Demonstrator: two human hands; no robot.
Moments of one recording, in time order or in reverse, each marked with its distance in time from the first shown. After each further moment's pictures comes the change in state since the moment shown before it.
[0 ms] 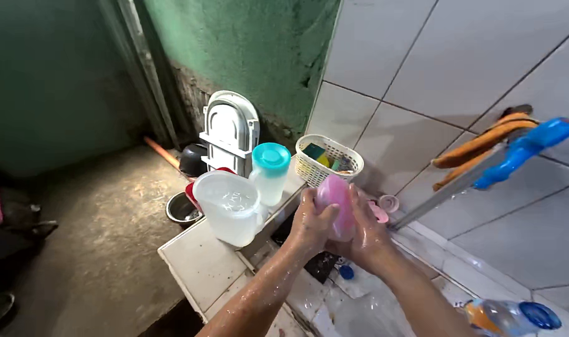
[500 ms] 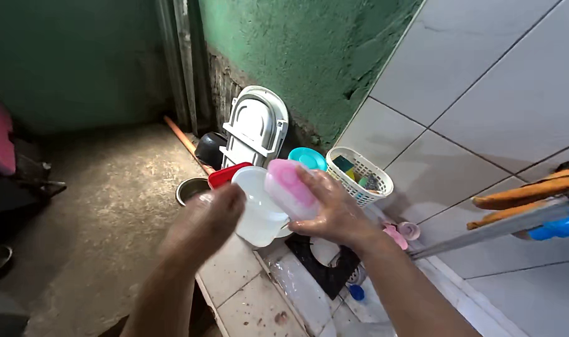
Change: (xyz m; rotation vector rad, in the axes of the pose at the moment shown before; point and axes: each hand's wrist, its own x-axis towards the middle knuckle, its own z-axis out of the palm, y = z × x) left_hand -0.078 0.048 -0.204 0.943 0.267 -0.017; right_hand 0.087 -0.110 0.047 -0.098 -0.191 -0.382
